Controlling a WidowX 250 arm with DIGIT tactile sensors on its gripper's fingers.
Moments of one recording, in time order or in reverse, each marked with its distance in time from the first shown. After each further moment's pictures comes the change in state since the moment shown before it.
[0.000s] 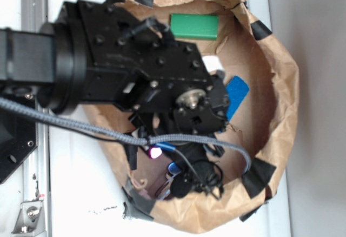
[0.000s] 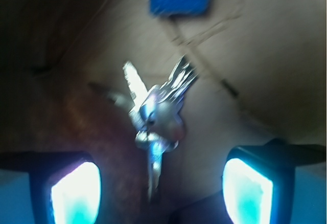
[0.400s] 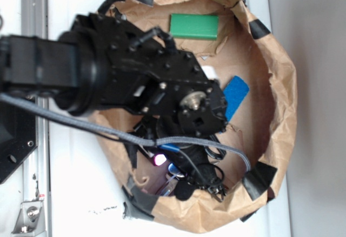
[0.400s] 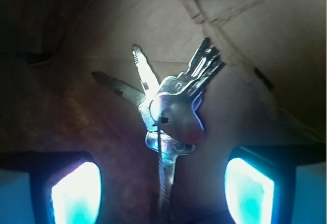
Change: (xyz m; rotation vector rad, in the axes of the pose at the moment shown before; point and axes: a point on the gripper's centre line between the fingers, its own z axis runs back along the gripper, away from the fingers) arm 0.004 -0.002 -0.018 -0.037 0.021 0.027
